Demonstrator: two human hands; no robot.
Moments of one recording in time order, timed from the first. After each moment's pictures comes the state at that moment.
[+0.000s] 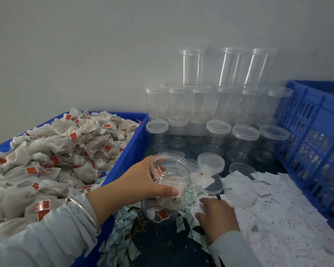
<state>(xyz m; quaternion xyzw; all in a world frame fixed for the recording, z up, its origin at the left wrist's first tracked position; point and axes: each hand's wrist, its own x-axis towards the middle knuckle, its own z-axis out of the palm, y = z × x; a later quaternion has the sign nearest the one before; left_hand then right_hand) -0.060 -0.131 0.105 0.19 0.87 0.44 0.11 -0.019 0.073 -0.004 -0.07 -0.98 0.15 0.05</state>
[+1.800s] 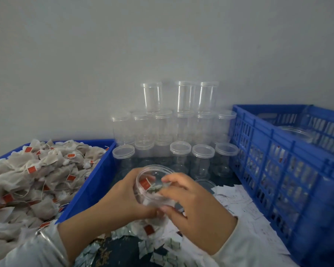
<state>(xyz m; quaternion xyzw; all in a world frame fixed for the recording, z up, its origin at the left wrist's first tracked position) -0.031 -0.078 0.130 0.30 0.83 0.47 0.05 0.049 0.099 0.138 0.24 -0.91 0.25 0.23</state>
